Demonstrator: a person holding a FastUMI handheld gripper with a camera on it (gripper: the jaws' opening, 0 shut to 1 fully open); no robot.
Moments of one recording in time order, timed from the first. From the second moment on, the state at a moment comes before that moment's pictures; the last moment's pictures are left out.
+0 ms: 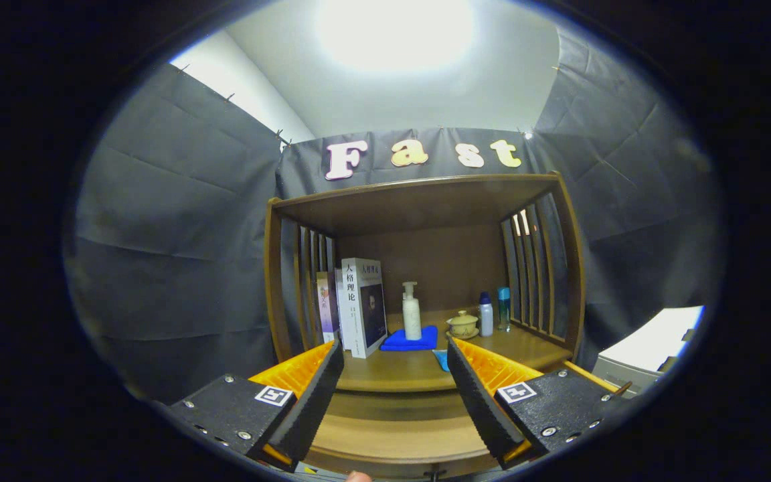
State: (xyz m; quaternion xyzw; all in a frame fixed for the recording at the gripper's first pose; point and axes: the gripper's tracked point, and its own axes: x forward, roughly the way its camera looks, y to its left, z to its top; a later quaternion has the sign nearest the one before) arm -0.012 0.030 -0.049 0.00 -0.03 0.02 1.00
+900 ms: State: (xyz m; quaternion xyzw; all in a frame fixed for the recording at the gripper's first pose) arm -0.069 -0.003 -0.218 -0.08 0.11 -0.01 0.99
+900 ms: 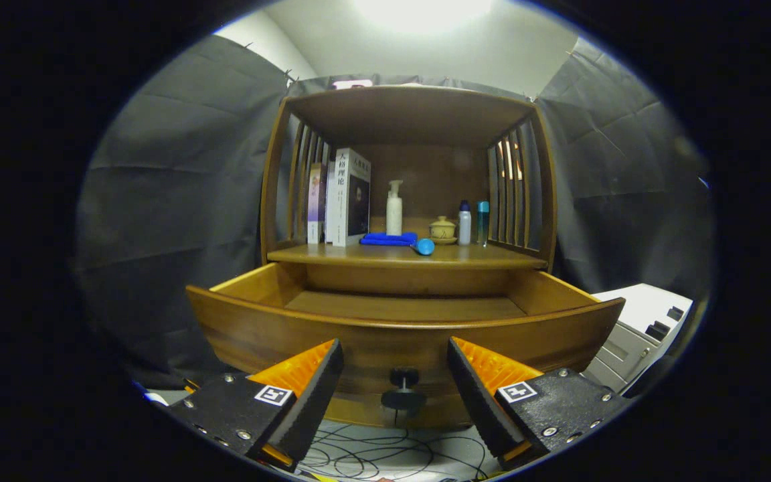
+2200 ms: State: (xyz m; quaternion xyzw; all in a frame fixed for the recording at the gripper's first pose) arm -0.018 -0.019 -0.234 -0.04 0.12 -0.03 0.99
